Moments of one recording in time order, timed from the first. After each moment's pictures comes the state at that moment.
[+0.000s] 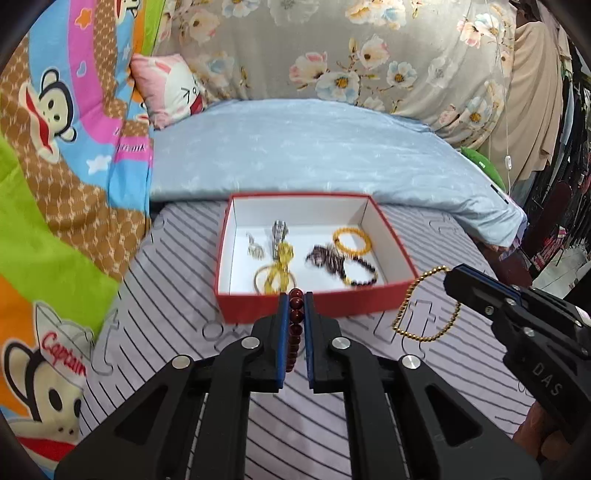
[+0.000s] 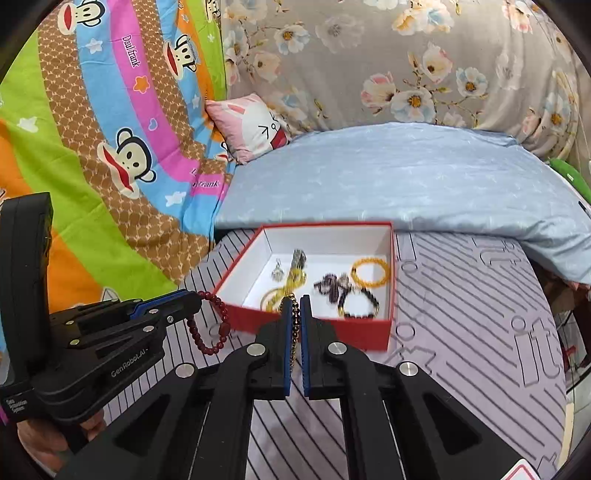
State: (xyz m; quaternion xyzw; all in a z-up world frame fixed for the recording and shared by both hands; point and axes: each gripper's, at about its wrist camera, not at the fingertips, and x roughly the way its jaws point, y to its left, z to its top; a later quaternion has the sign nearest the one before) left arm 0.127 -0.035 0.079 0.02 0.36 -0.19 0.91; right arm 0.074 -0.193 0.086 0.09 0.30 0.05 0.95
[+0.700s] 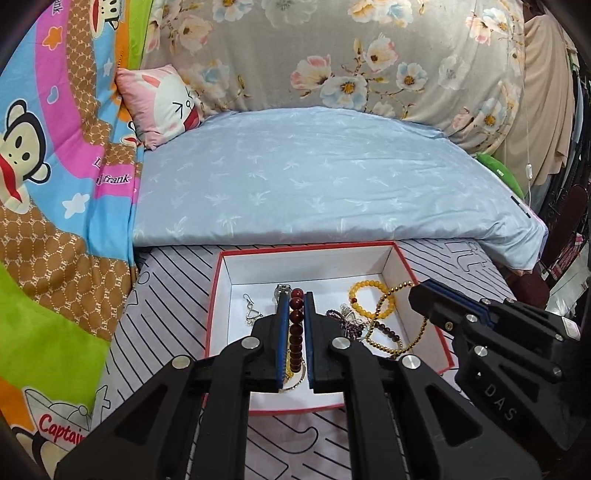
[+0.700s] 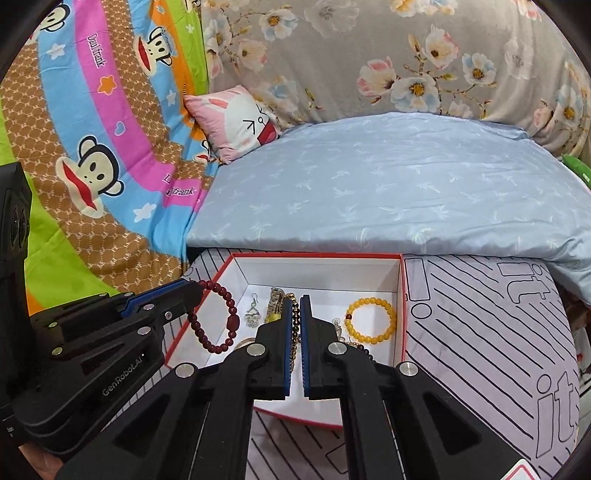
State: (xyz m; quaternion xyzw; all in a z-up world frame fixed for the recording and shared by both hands) left arm 0.224 -0.077 0.076 0.04 0.36 -0.18 0.92; right arm 0.185 -0.215 0.064 0.10 0.33 0.04 0.94
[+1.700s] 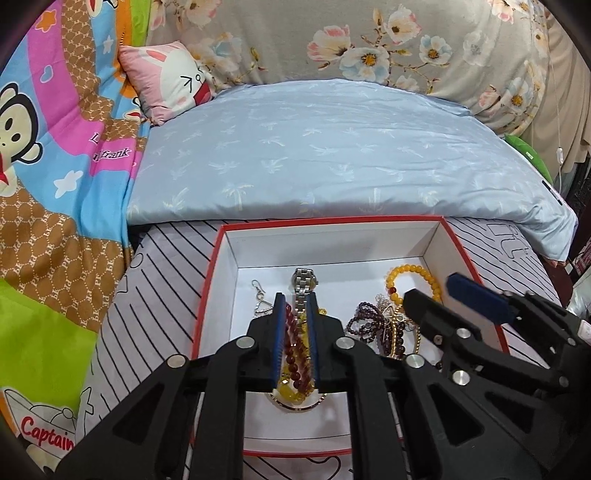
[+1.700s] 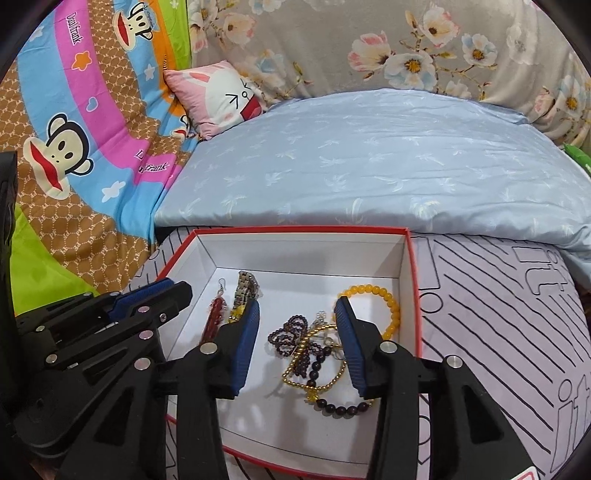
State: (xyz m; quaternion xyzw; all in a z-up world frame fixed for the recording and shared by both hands) left arm 0.260 -0.088 0.028 0.06 0.38 -0.14 0.91; right arm 0.222 -0.216 0.021 0.09 0.36 0.01 0.93
